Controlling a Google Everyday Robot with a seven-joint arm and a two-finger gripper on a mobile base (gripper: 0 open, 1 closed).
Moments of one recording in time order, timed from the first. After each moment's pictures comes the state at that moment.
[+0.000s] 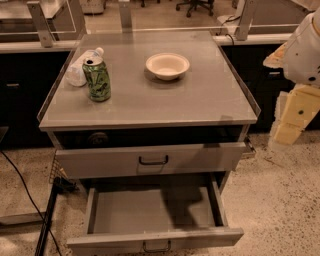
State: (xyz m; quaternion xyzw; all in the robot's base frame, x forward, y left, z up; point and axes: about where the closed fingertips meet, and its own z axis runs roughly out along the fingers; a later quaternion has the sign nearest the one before) arm 0.438 -0.217 0.976 -0.60 0.78 -0.03 0.16
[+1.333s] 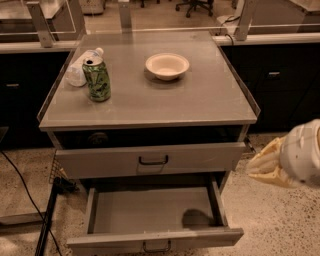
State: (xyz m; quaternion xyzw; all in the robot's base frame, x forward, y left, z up) arm 0.377 -0.209 0.863 -0.56 0.78 0.03 0.26
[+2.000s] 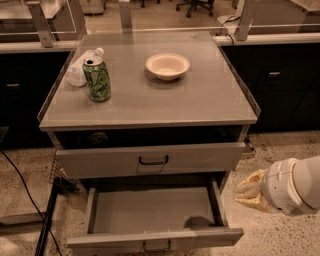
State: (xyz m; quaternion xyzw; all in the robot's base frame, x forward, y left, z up) arm 0.368 -0.201 0.774 -0.54 0.80 0.08 0.26
